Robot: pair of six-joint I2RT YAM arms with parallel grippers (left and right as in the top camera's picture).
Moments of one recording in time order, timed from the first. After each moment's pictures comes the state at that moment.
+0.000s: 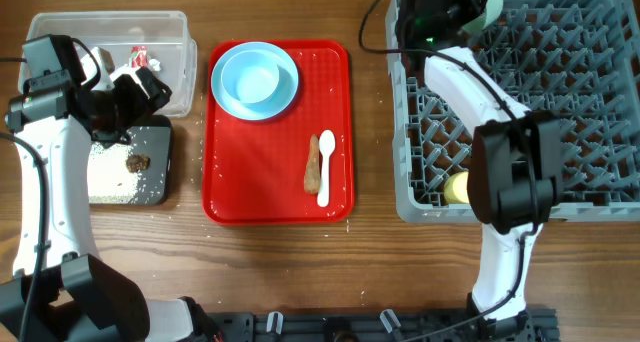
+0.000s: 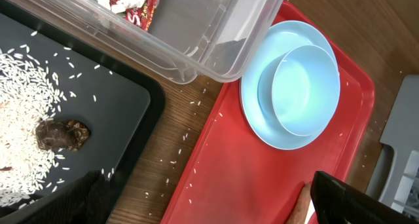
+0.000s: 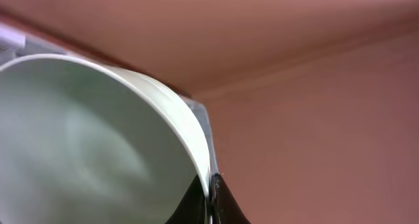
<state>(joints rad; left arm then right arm) 0.32 1.58 1.36 -0.91 0.31 -0.29 0.25 2.18 1.67 0.12 1.15 -0.85</state>
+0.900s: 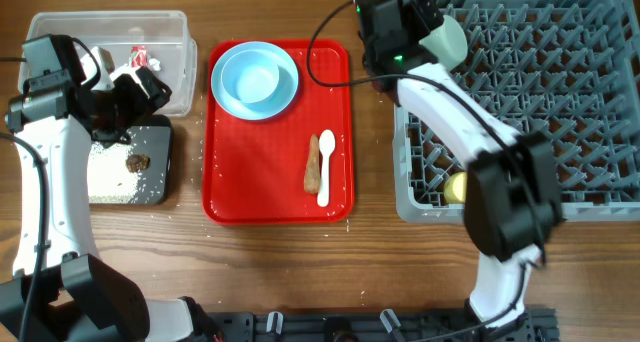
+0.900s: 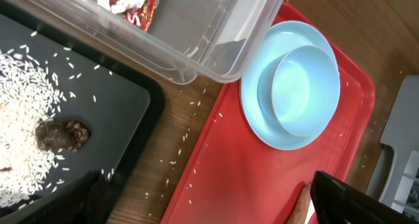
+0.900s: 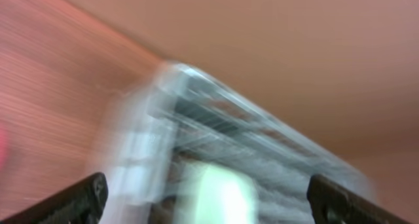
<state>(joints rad) 0.32 1.58 1.36 -0.91 0.31 -0.29 0.41 2.02 1.59 -0.21 0.60 -0.39</state>
